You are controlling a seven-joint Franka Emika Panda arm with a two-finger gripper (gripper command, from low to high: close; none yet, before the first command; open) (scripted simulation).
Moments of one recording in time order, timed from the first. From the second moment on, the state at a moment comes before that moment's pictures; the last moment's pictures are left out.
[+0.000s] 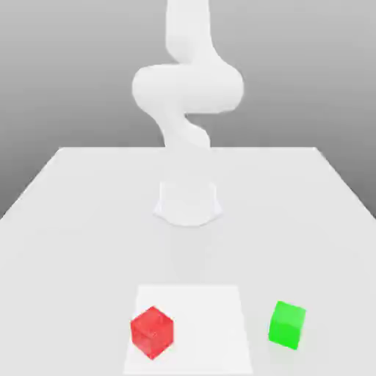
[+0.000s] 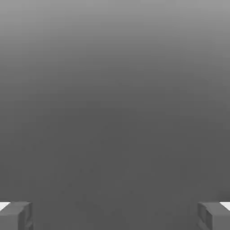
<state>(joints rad) 0.04 -0.71 -0.05 -2.33 0.01 2.34 0.70</state>
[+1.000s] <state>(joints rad) 0.10 0.33 -0.18 -2.55 0.22 2.87 -0.31</state>
